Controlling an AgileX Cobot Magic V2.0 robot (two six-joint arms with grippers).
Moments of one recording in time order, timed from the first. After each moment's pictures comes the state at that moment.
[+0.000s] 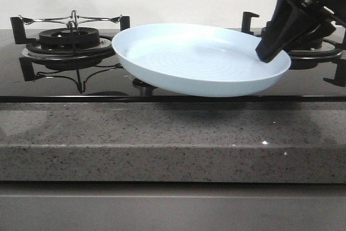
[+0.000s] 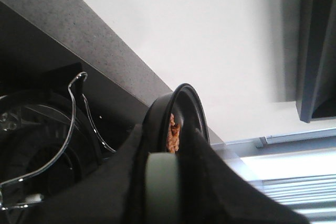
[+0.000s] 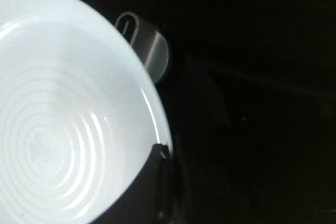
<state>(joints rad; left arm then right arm) 0.33 1.95 -1.69 -1.45 1.09 0.45 0.19 1.47 -1.07 0.63 0.82 -0.27</state>
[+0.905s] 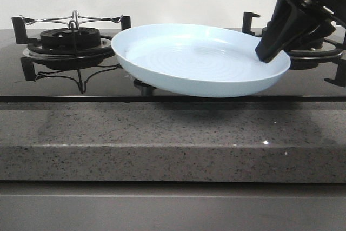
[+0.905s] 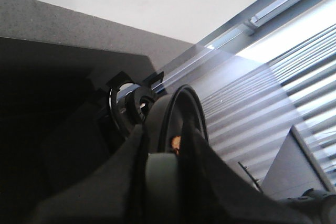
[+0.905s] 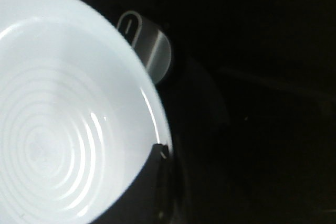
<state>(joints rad) 0.00 1.72 -1.68 -1.32 1.09 0.57 0.19 1.47 -1.07 0.63 0.82 -0.27</state>
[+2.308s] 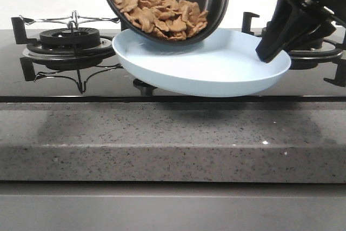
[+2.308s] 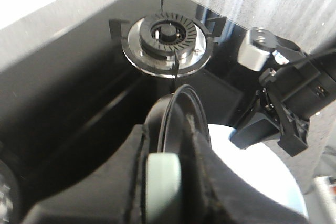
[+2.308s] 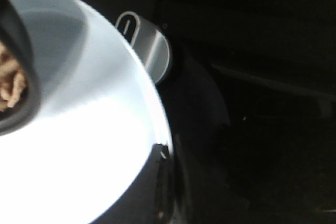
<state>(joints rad) -0.45 1.47 -1.67 -0.56 0.95 0.60 0.19 1.47 -1.07 0.63 0.82 -0.27</state>
